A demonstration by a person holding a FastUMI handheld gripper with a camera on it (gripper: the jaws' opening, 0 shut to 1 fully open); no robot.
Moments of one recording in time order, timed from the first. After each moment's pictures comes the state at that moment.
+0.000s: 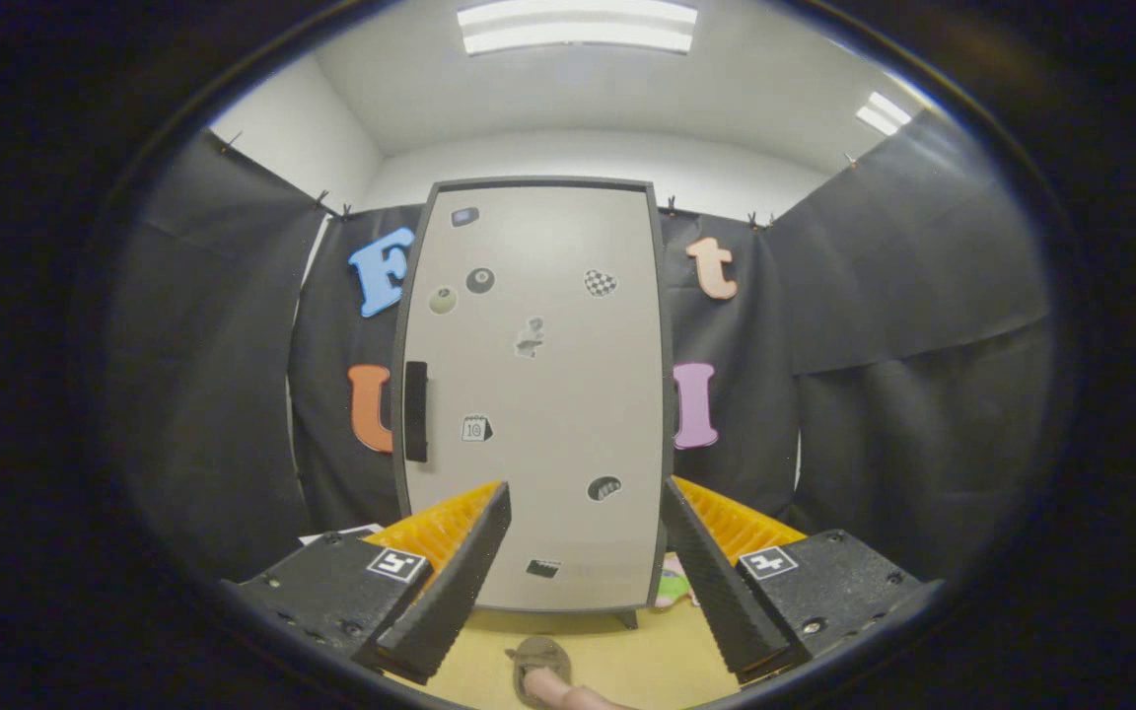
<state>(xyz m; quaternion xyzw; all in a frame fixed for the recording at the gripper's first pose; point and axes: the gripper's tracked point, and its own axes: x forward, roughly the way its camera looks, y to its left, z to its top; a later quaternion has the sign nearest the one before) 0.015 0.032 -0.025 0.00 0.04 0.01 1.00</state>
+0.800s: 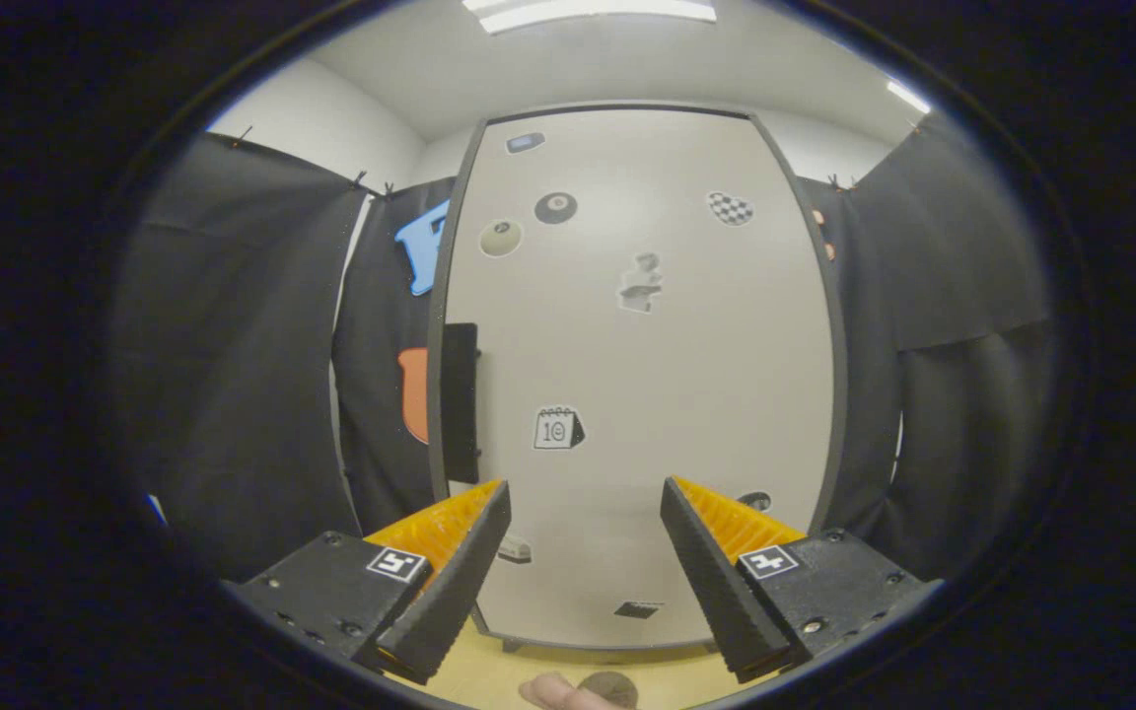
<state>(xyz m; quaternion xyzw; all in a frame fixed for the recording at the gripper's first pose) 0.151 0.141 -0.051 0.00 0.07 0.12 0.99</state>
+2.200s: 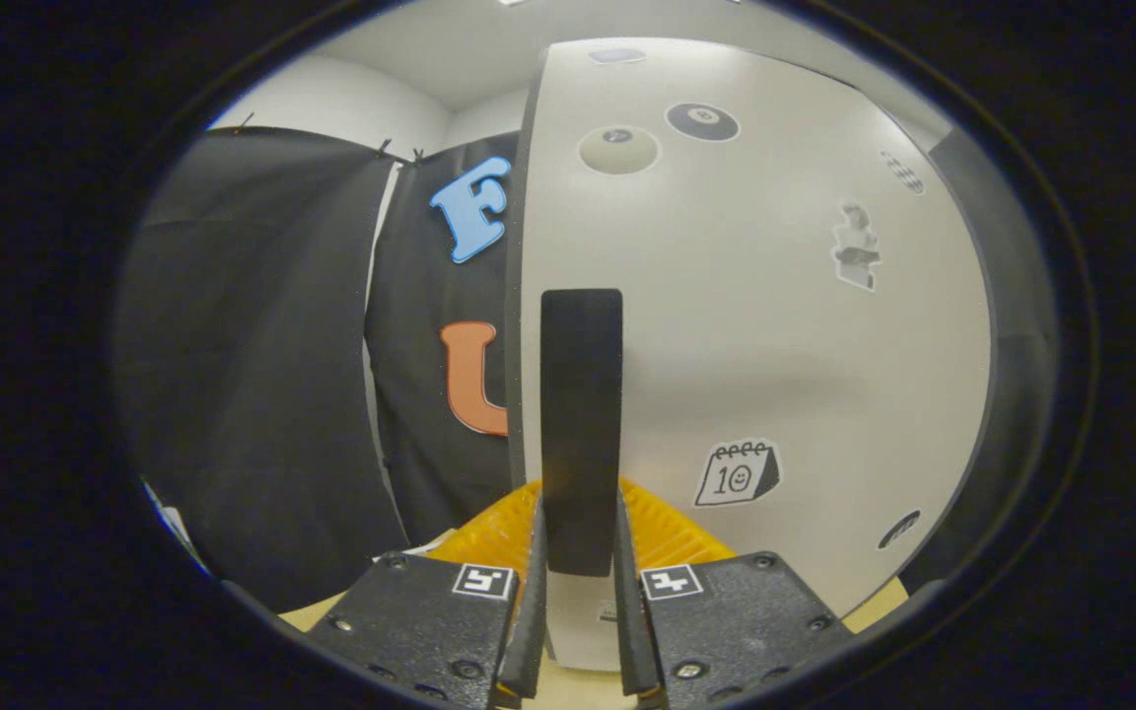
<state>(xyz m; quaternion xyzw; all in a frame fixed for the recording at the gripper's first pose) 0.221 0.235 -0.064 -0.01 0.13 0.17 0.98</state>
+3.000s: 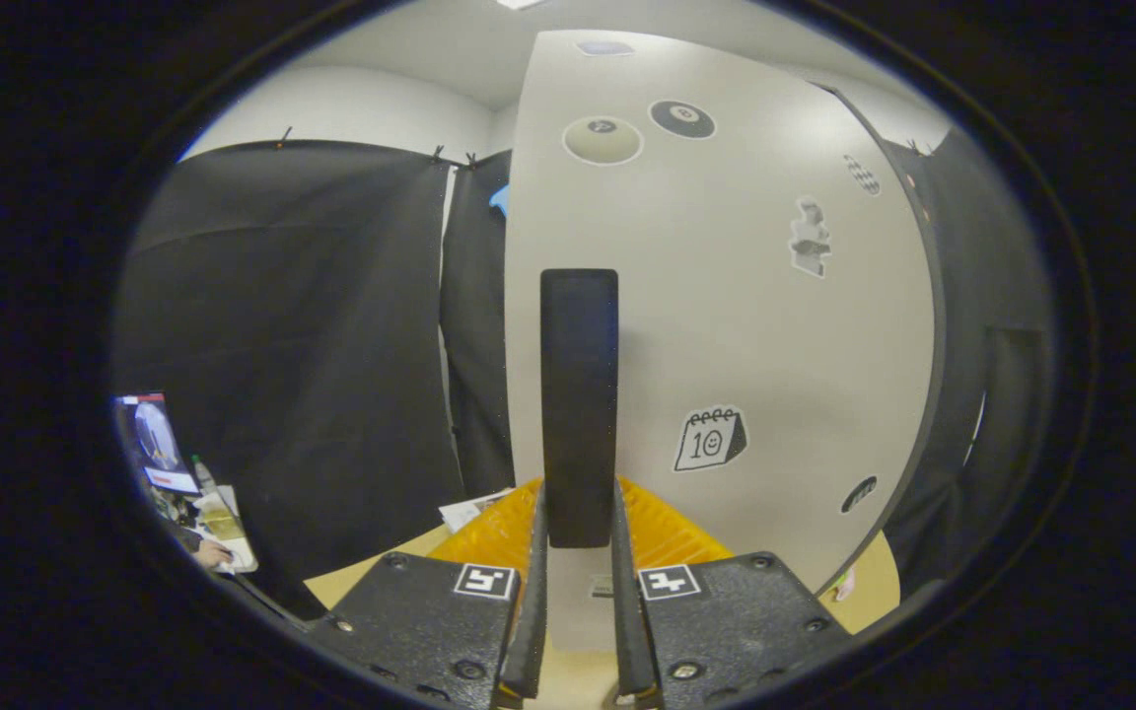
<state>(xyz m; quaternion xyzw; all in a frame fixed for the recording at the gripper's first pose) 0.148 0.200 -0.058 0.01 0.15 0.27 0.95</state>
